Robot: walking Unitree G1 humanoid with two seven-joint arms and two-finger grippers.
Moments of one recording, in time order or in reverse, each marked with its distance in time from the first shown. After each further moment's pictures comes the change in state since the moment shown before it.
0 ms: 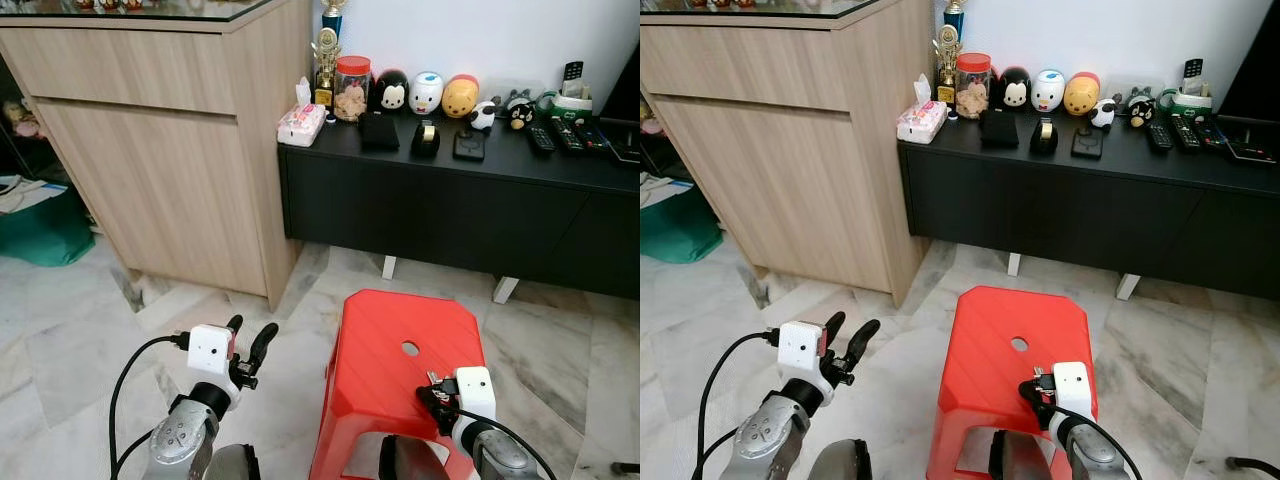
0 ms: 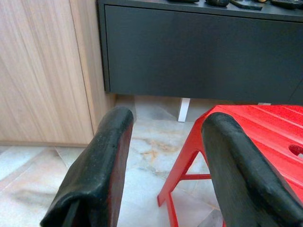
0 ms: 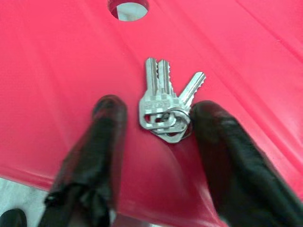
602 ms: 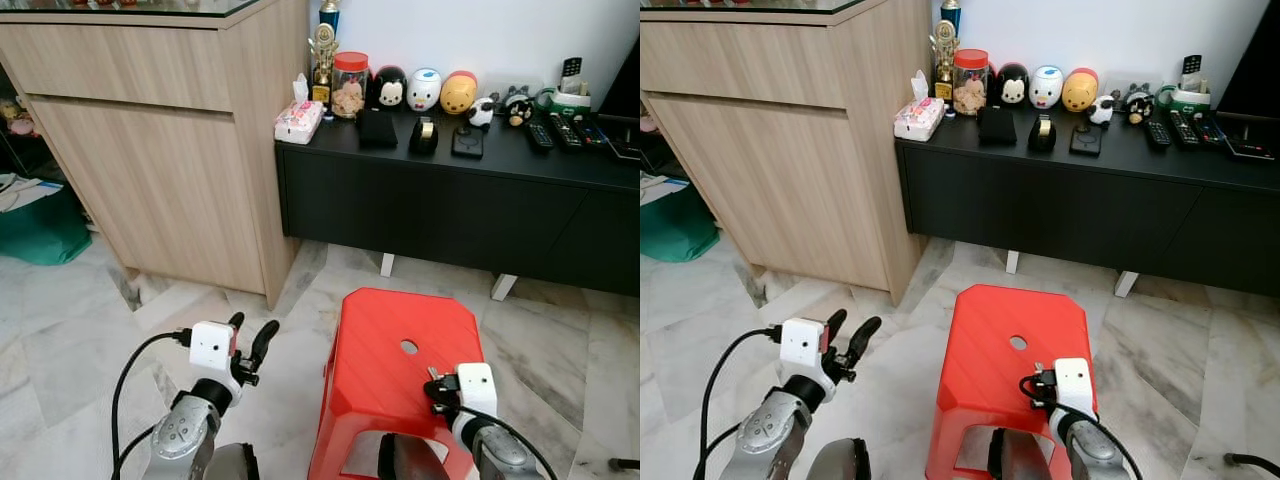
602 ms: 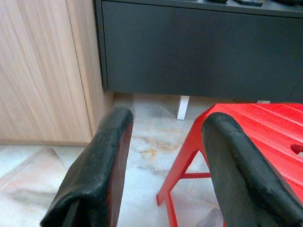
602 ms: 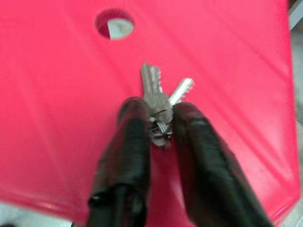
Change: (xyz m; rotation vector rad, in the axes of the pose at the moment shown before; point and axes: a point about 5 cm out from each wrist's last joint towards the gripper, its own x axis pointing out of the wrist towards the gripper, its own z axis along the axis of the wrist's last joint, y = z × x) left arm 0.007 0.001 0.000 0.001 0.004 -0.005; right arm 0.003 -0.001 0.011 0.014 -0.052 -0.042
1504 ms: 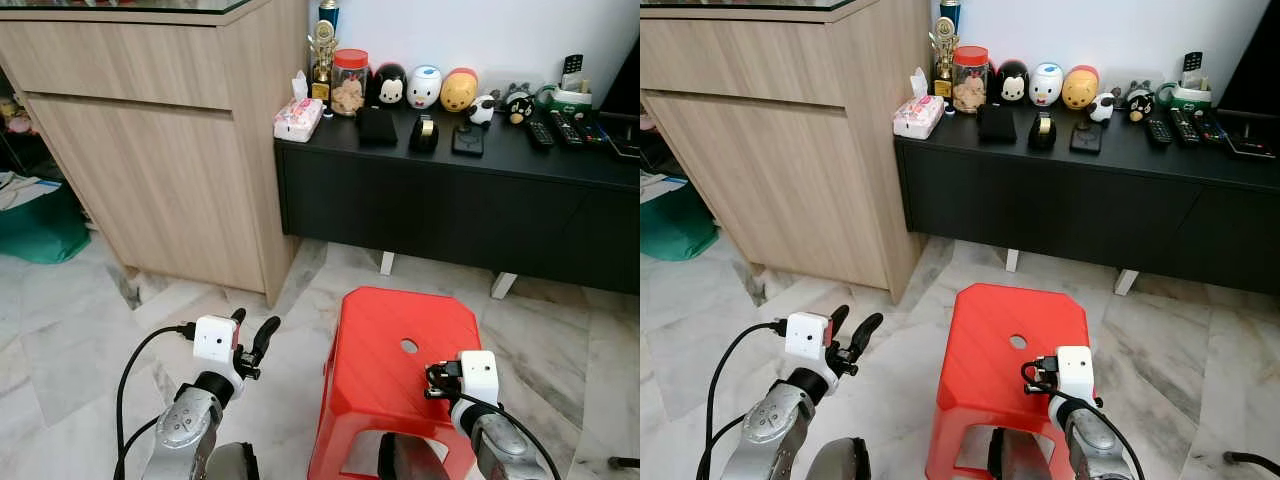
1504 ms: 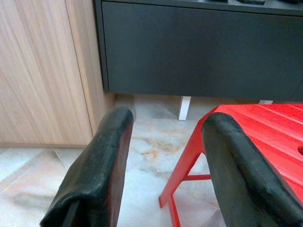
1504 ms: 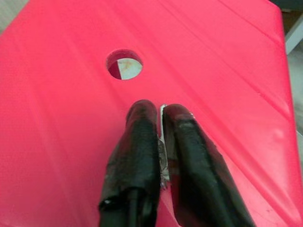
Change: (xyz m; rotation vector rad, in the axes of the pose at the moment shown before) left arm 0.007 0.002 -0.001 0.013 -0.008 -0.001; right arm 0.002 0.003 0.011 0.012 -0.063 0.053
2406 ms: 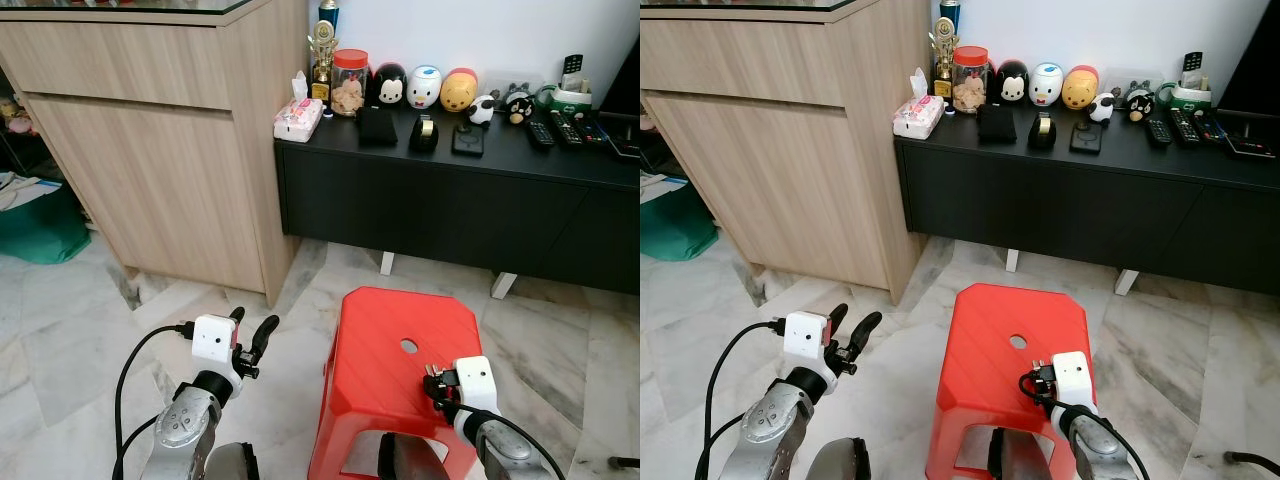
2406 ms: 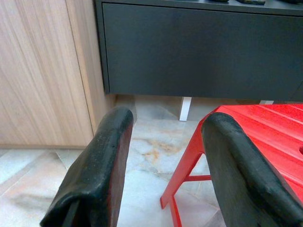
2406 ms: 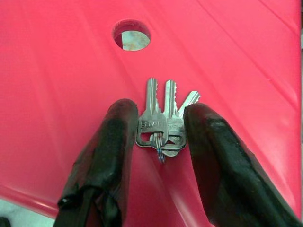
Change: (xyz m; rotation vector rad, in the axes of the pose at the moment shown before) left arm 0.000 0.001 0.000 0.005 0.000 0.001; right arm -0.004 -0.004 -0.008 -0.093 0.060 0.023
